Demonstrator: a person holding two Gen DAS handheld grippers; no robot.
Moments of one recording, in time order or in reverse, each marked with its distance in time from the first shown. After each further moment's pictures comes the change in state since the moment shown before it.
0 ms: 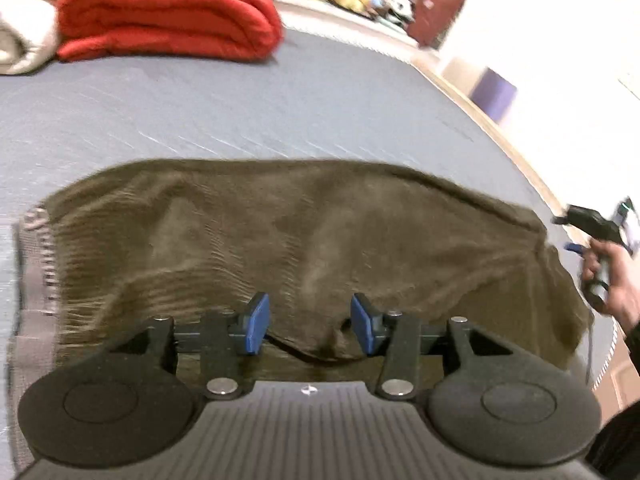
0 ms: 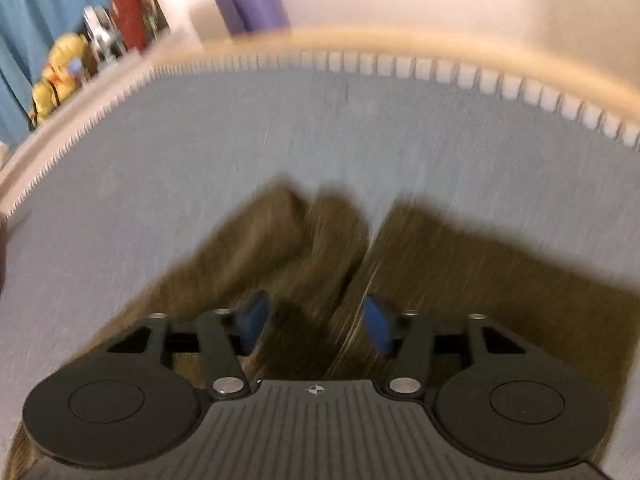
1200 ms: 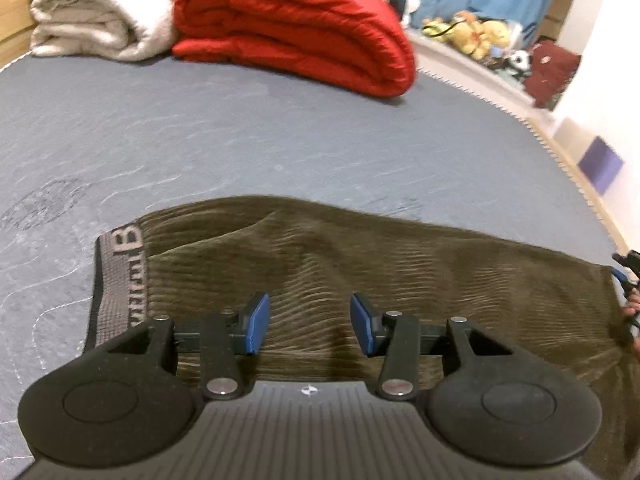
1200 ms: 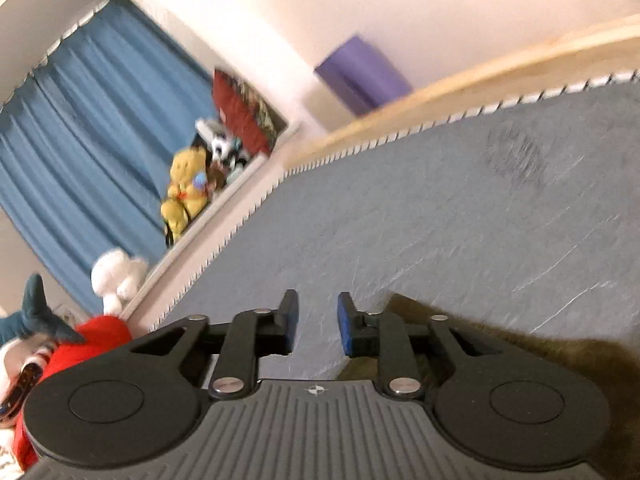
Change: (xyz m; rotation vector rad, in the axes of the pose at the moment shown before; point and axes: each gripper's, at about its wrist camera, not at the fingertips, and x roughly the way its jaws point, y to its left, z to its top) left arm 0.048 0.068 0.034 -0.200 -0.076 0.279; right arm 0.157 0.031 0.040 0.175 -0.085 0.456
